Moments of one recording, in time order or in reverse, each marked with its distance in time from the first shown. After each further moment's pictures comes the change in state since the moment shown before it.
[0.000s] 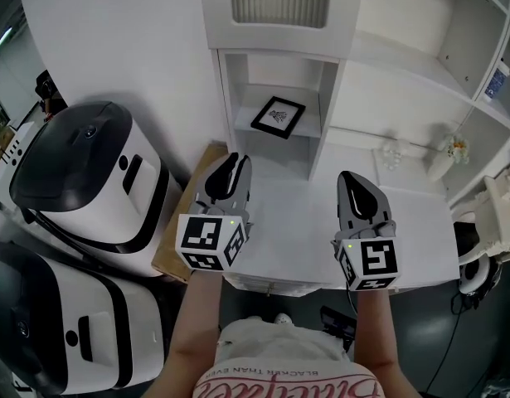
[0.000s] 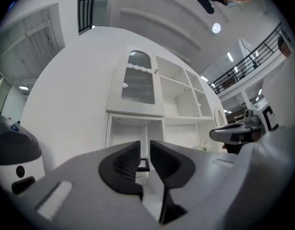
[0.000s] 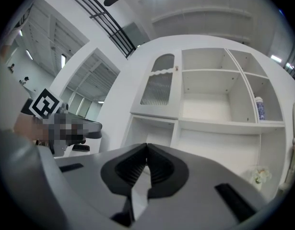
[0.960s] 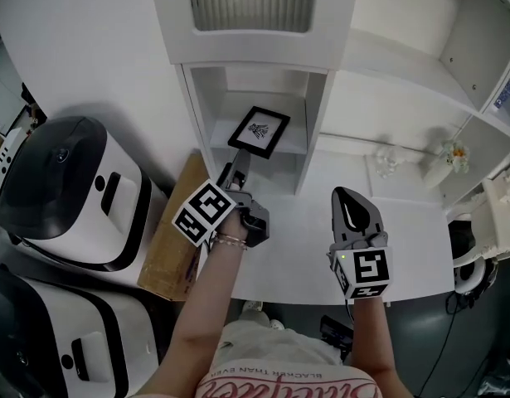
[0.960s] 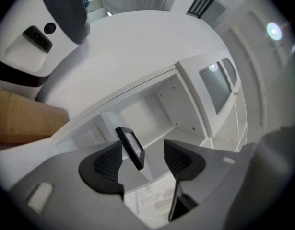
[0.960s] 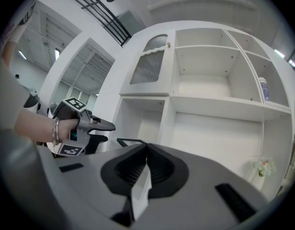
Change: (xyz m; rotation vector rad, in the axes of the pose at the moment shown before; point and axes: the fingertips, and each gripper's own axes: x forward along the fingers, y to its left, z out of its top) left arm 0.123 0.039 -0.106 -1.025 0.065 0.167; right arm 0.049 -0.049 -0.066 0.027 0.121 0.002
